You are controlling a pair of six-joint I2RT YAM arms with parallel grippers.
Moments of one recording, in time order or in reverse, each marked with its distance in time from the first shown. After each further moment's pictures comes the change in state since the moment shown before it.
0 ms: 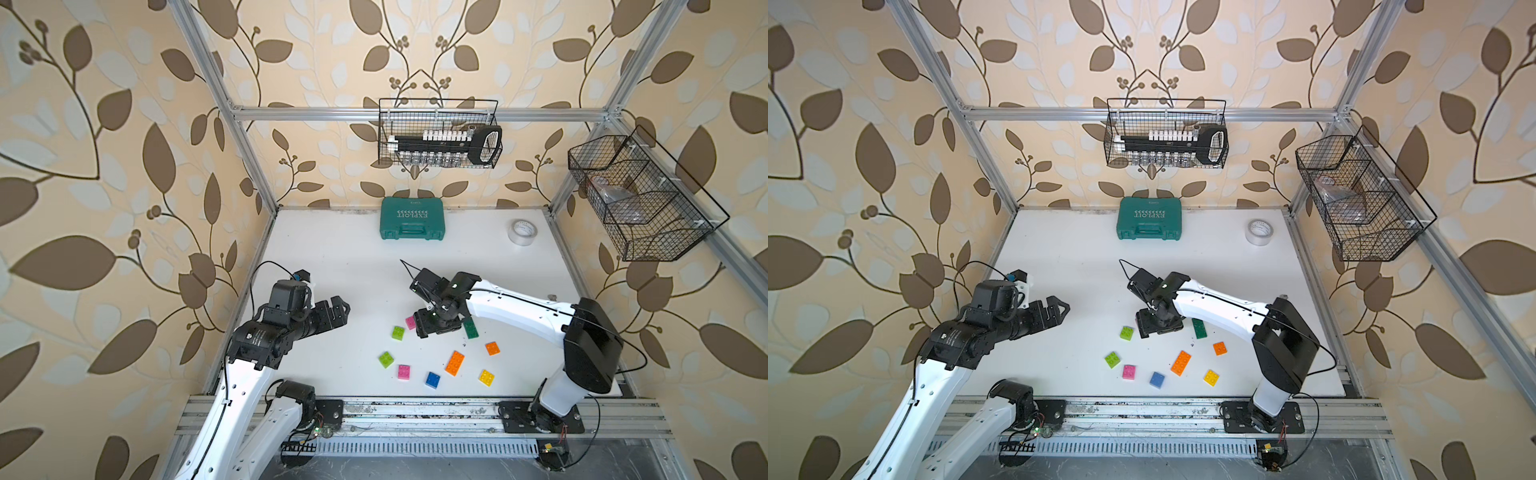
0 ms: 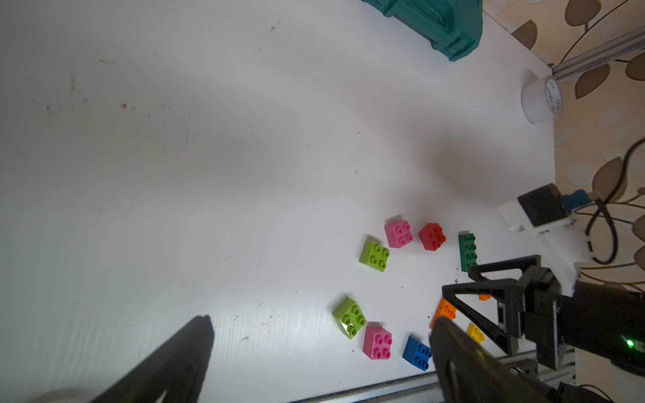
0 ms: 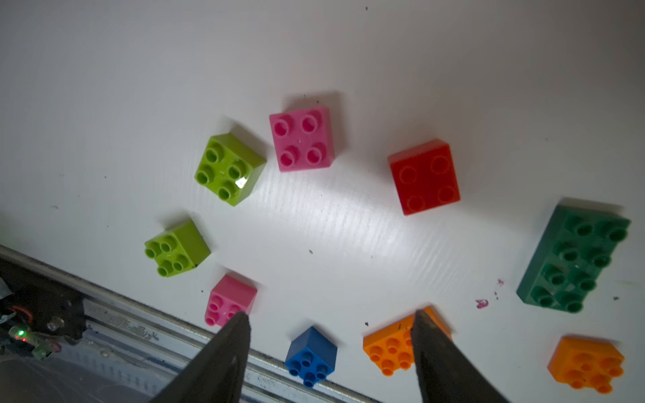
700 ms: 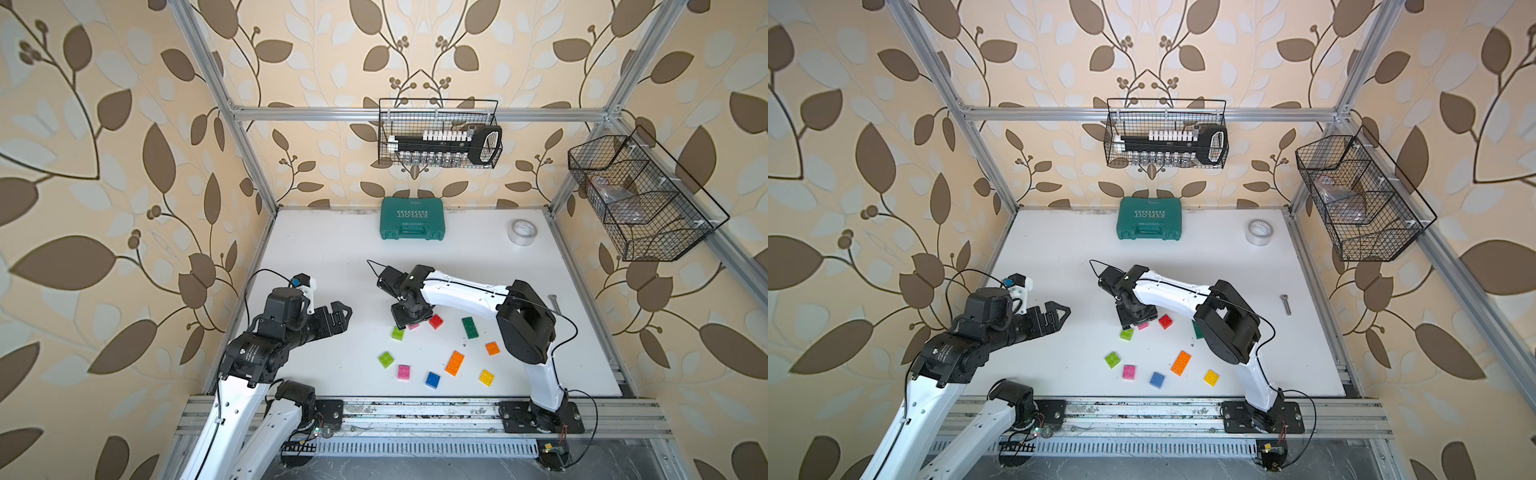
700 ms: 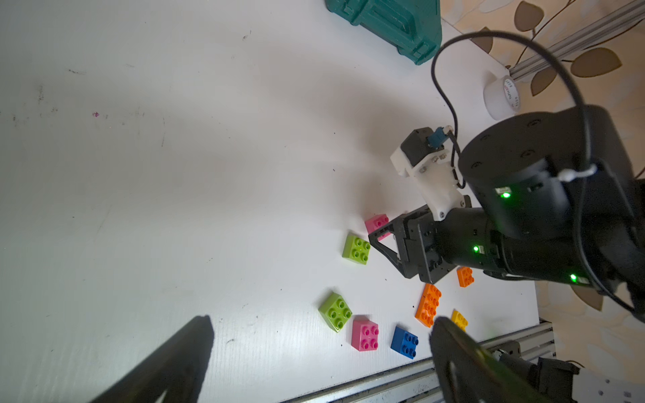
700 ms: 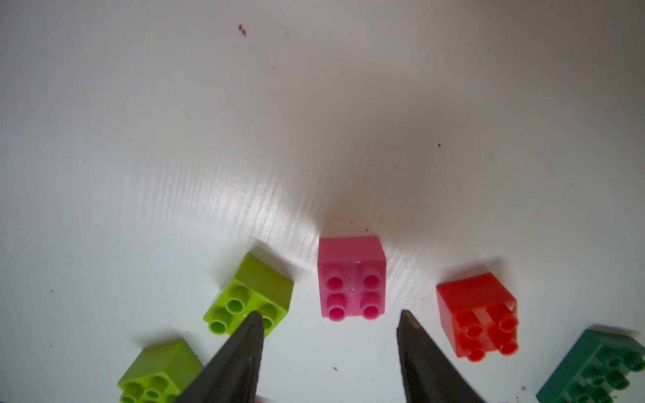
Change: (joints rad) left arm -0.017 -0.088 -0.021 0.011 0.035 0.000; right arm 0.039 0.351 0.335 -0.086 0.121 -0.051
